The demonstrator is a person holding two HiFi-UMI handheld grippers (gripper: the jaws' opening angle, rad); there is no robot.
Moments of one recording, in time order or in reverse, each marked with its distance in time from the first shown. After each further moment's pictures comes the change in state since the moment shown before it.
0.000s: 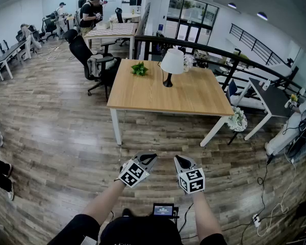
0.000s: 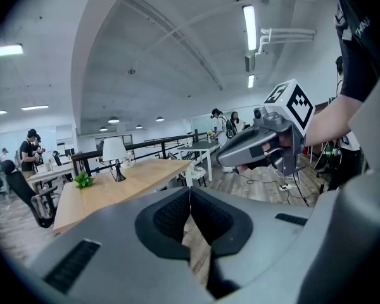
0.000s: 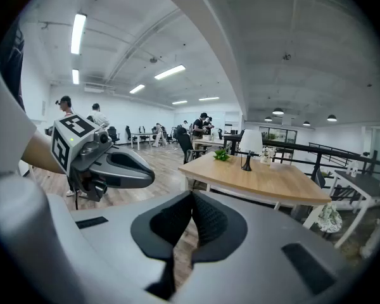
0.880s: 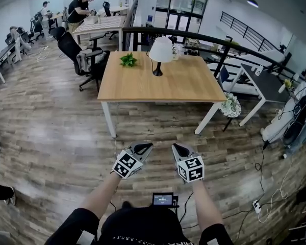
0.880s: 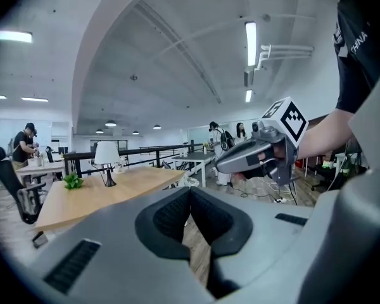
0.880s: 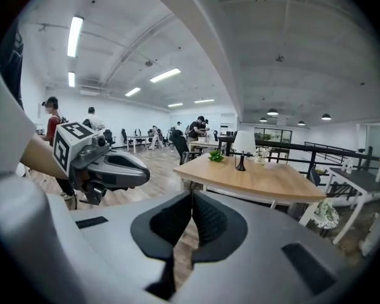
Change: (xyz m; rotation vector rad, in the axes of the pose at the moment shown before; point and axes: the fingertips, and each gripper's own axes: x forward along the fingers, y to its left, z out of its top) left arm 0.006 -0.009 0.021 -0.041 -0.097 -0.047; right arm -0.013 -0.024 -0.003 0.024 -0.023 -0.023
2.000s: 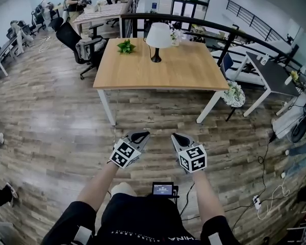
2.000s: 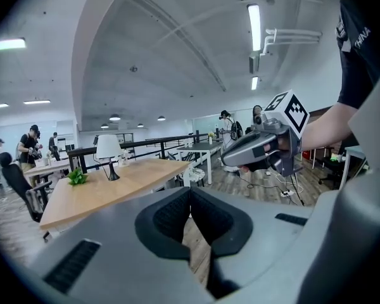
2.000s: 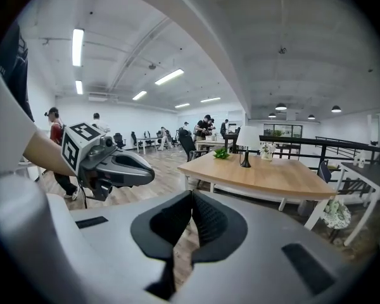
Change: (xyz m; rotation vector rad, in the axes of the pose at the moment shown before) left arm 0.056 -0.007 -0.006 0.011 0.089 0.063; right arm -0.003 -0.055 -0.024 0.013 0.001 0.101
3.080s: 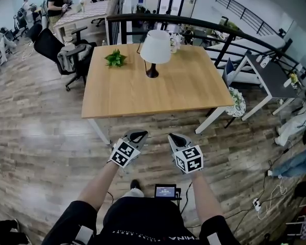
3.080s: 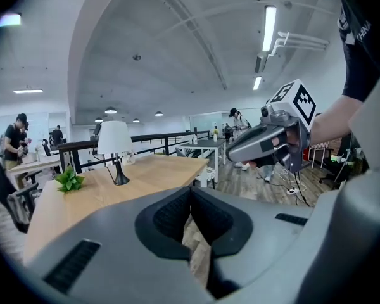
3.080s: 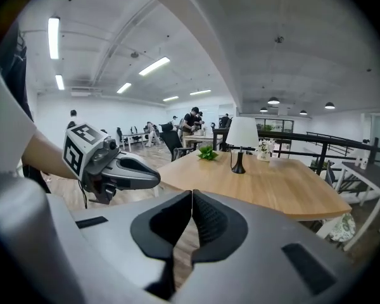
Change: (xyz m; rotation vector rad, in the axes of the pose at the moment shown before) left arm 0.166 0.281 -0.009 -0.012 0.026 -0.070; right arm 0.261 -0.139 0.092 0.039 0.062 -0.074
